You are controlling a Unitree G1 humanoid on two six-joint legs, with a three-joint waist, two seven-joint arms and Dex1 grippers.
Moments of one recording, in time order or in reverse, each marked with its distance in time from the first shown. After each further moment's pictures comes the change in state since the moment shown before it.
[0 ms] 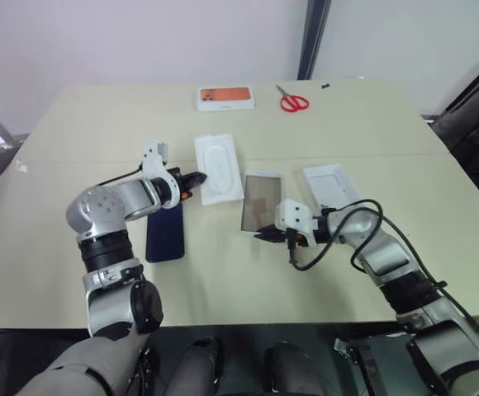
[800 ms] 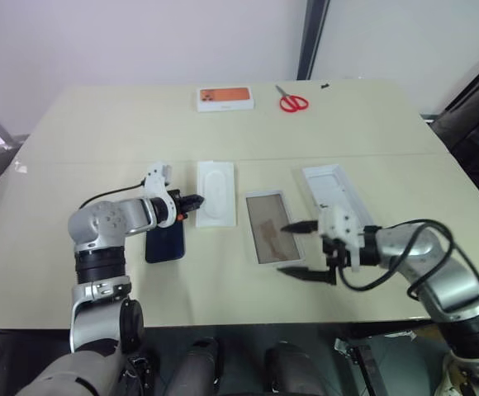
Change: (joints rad) left arm 0.135 0.129 -0.206 0.029 0.087 -0.079 -0.197; right arm 0.308 -0.237 -0.157 -0.448 0.289 0.248 0.030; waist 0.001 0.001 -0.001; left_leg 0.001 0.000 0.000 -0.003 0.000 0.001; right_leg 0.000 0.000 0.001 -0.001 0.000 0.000
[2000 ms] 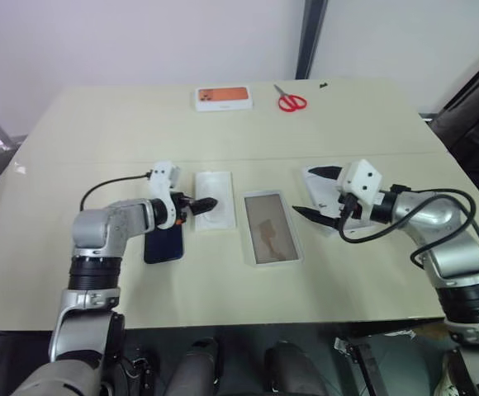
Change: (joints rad) left arm 0.074 0.066 -0.231 -0.078 0.068 -0.140 -0.175; right arm -0.164 0.041 -0.155 0.190 -0.126 -0.180 -0.197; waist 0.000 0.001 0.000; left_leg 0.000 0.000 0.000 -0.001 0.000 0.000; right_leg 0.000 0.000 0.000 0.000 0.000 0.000
